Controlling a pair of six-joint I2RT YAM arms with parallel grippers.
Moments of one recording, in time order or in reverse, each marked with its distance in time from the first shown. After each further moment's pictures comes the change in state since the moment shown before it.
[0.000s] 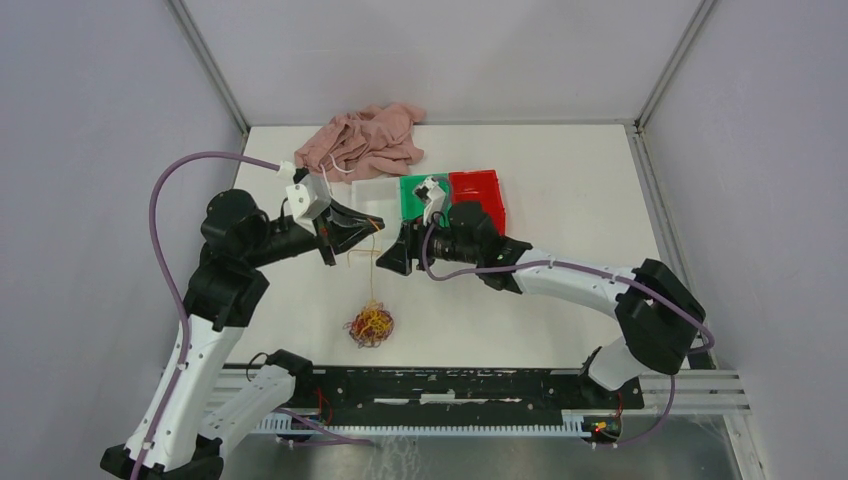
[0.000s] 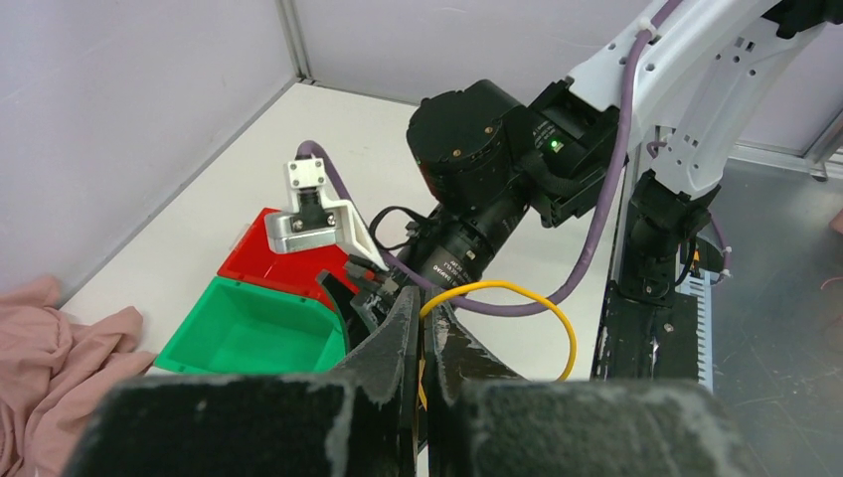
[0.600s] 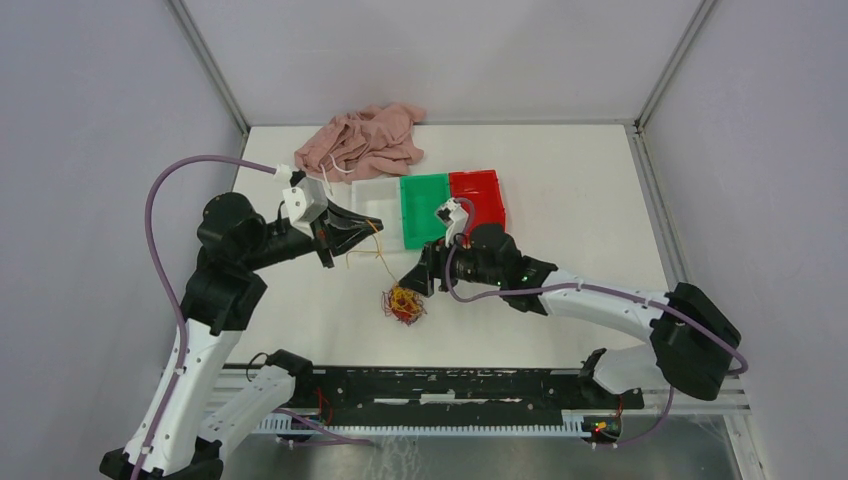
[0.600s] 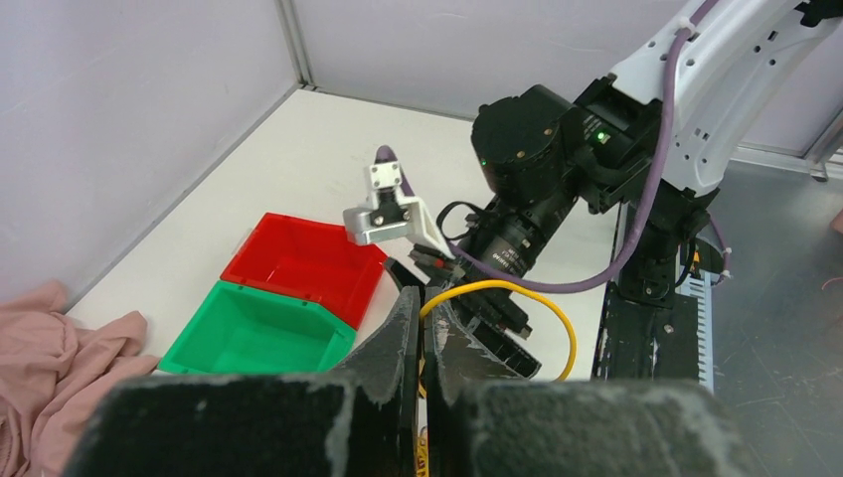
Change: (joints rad) left arm 0.000 -0.017 0.000 -0.001 0.001 0.000; right arm 0.019 -0.141 -0.185 -0.021 0.046 0.022
